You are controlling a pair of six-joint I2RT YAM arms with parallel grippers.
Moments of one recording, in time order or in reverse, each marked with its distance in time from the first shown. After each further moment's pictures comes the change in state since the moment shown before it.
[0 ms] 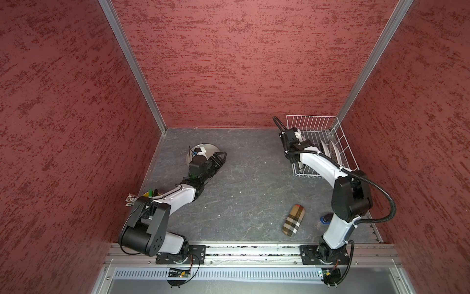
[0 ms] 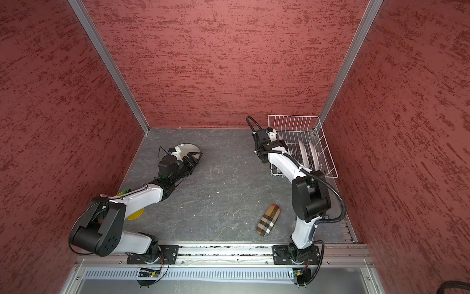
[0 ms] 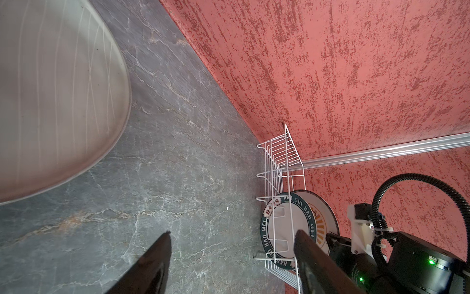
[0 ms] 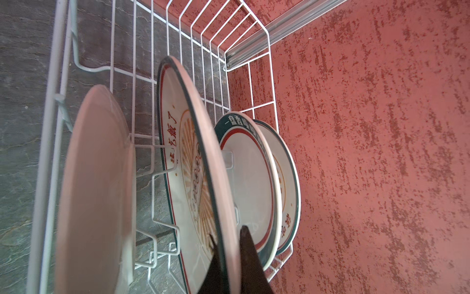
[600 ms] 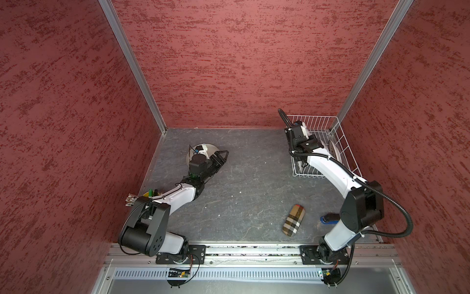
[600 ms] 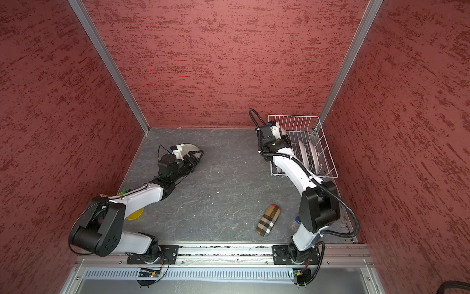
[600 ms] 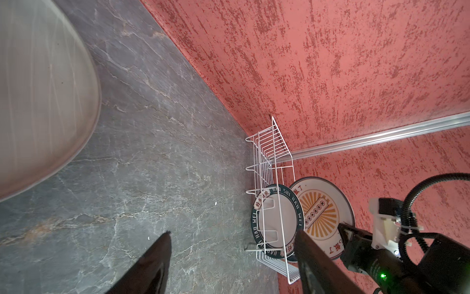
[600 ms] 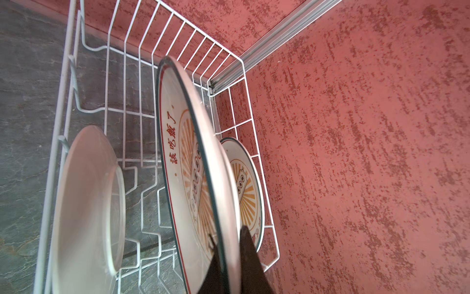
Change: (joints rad) left arm -0.001 0.000 0.021 0.023 0.060 0.018; right arm 0.006 -0.143 0.000 0.053 0.004 -0.051
